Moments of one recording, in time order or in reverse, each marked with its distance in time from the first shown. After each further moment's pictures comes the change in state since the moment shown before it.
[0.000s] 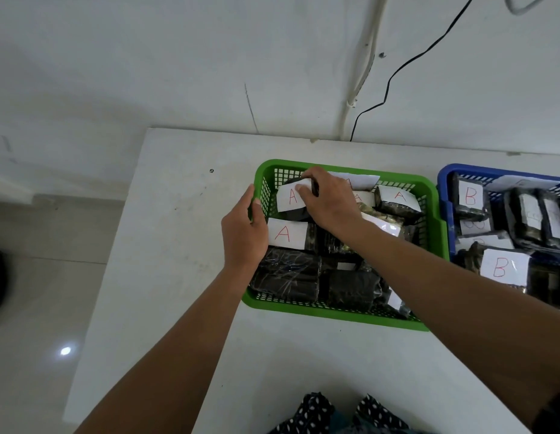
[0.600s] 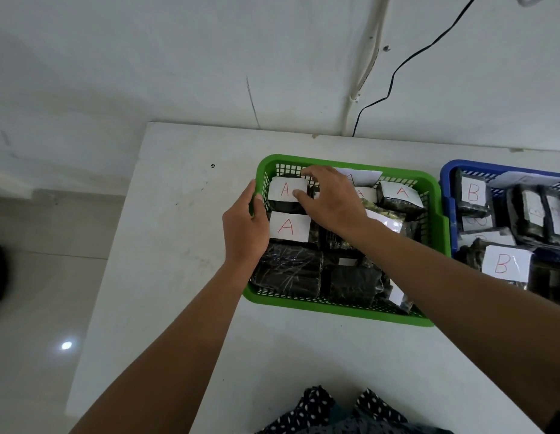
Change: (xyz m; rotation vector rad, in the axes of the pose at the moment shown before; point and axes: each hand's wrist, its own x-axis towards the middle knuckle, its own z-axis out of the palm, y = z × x) left_hand -0.001 0.003 -0.002 -0.013 -0.019 -0.006; right_hand -0.010 -0.002 -0.005 -0.060 -0.018 -0.080
